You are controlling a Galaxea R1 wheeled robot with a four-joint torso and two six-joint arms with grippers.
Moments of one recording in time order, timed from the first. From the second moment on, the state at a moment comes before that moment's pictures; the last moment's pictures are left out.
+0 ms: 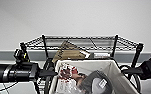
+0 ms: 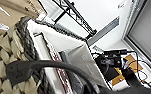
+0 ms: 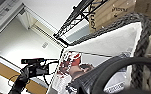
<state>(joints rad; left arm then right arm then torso) -0.19 1.69 -0.49 -0.44 0.33 -0.64 0.14 1.72 -0.57 0.61 -0.32 0.41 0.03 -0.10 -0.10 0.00</state>
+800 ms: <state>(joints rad) -0.49 1.65 -0.56 -0.61 0.46 -0.70 0.38 1.70 -0.64 0.64 -0.46 0.55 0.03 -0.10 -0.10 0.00</state>
